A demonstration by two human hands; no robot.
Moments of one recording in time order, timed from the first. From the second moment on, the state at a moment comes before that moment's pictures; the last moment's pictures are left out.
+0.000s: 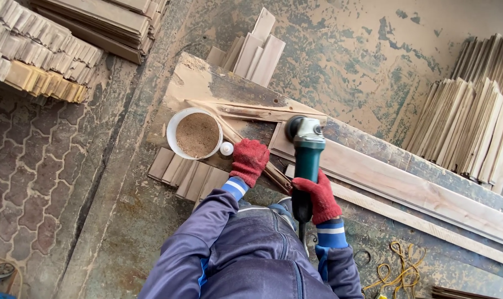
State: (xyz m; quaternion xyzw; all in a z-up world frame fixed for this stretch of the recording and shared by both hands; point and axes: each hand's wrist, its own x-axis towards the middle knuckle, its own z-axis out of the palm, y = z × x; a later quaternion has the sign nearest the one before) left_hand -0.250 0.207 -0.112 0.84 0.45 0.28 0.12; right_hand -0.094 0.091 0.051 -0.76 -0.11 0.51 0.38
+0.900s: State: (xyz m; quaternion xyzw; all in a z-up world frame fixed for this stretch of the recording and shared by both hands) left_hand -0.257 0.204 -0.091 0.84 0.44 0.31 0.06; right_hand -0.123 0.062 0.090 -0.79 -0.16 0.51 0.32
